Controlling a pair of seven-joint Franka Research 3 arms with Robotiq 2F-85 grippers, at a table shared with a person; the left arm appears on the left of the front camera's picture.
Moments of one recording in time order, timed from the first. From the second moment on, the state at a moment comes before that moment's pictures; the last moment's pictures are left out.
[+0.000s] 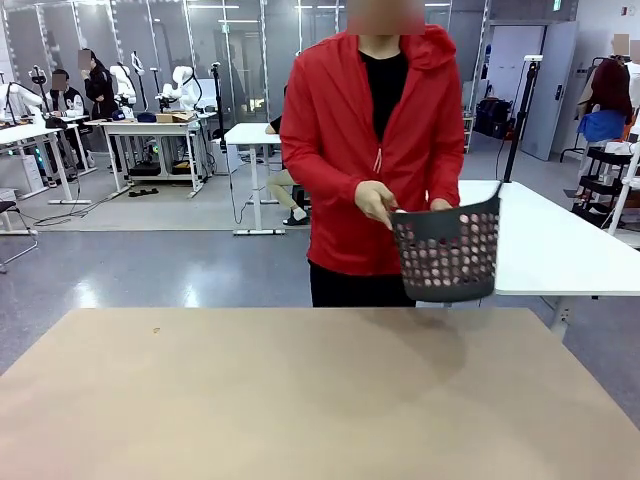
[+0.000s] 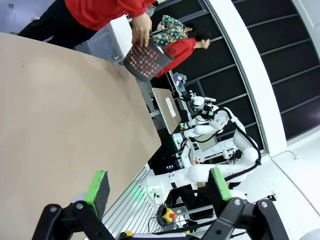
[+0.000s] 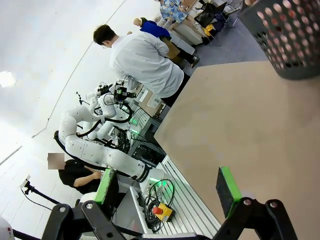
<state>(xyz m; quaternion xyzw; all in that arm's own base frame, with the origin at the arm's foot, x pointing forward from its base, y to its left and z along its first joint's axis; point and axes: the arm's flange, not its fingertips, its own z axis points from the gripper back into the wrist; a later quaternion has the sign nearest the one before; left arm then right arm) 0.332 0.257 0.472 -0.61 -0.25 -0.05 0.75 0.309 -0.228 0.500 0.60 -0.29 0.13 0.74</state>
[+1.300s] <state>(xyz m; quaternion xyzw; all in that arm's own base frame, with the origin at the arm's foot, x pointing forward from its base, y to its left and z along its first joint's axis) 0.332 0.257 0.472 -0.61 -0.25 -0.05 0.75 0.309 -0.228 0.500 0.60 -0.29 0.13 0.74</state>
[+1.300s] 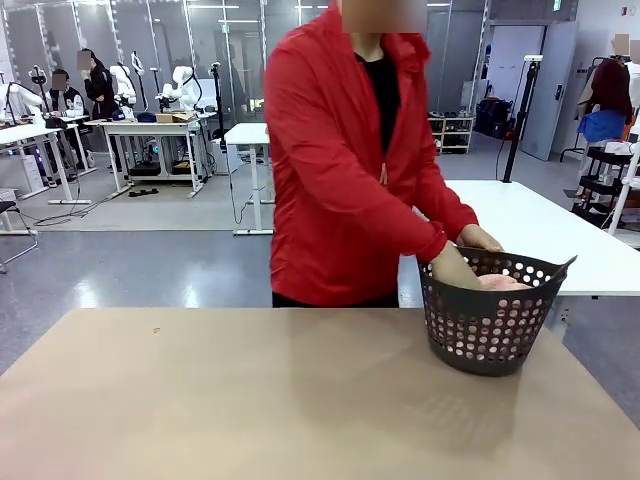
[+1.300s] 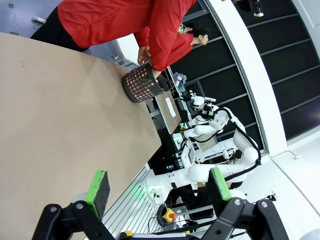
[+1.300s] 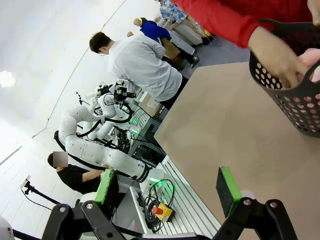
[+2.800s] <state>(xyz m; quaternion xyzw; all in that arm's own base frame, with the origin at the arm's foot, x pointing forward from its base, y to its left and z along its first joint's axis) 0.332 0.257 0.472 -0.61 -0.25 -0.05 0.75 0.309 -0.228 0.500 0.60 -0.29 0.13 0.74</state>
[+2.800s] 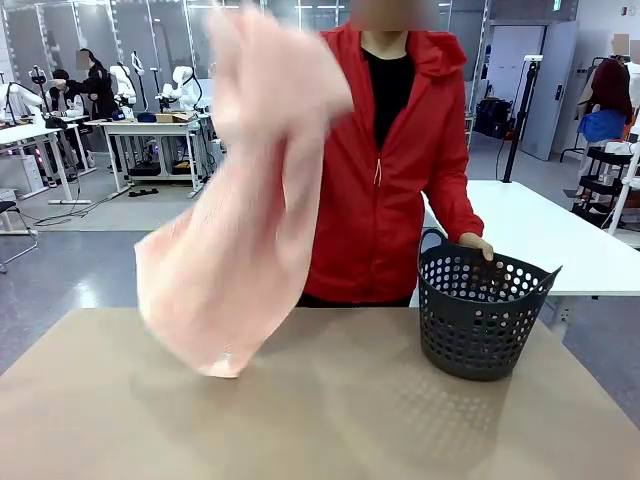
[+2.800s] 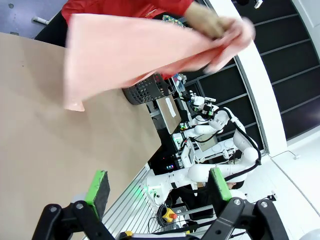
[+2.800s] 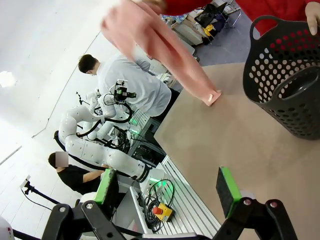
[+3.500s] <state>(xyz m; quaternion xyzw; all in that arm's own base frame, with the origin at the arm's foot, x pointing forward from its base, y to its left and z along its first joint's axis) 0.332 0.257 0.472 -0.61 -0.25 -0.05 0.75 0.309 -0.228 0.500 0.60 -0.29 0.13 0.74</state>
